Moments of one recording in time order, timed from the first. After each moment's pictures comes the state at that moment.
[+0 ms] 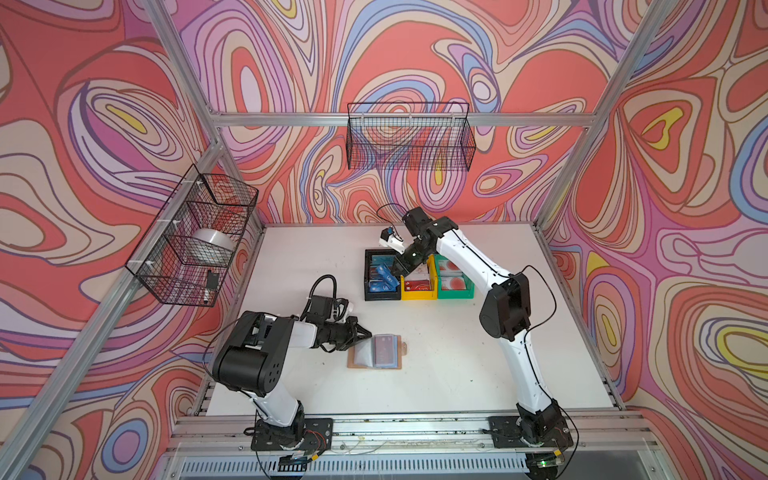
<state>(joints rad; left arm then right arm) -0.20 1.66 0.51 0.14 0.83 -0.68 0.52 2.35 2.30 -1.13 -0.46 -0.25</state>
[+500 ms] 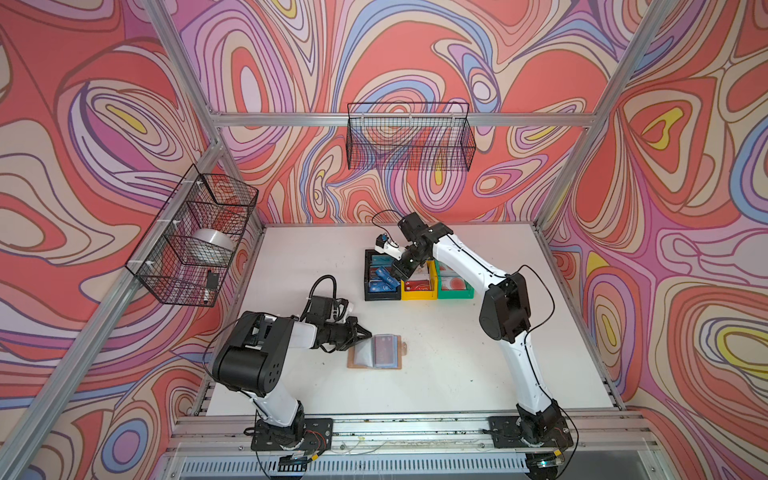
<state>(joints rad) -0.20 1.66 0.50 0.16 0.83 -0.68 0.56 2.33 2.22 -1.04 -0.36 -0.39</state>
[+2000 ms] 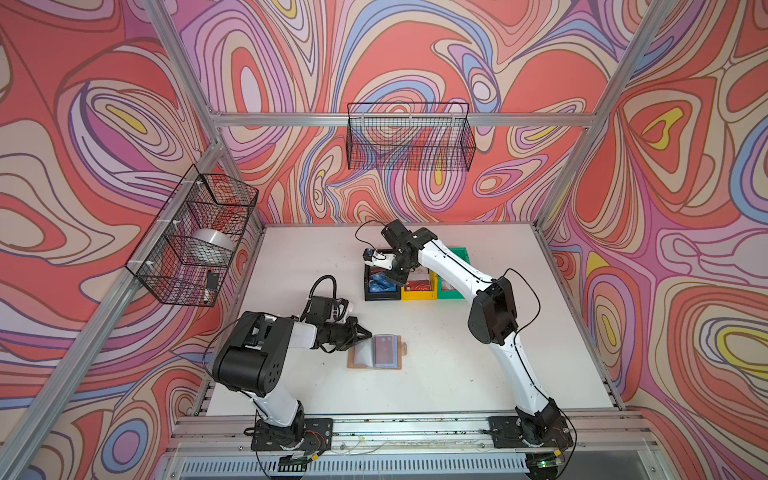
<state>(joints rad) -0.20 1.66 0.50 0.16 0.83 -0.68 0.64 2.41 2.33 -1.12 -0.10 -0.61</state>
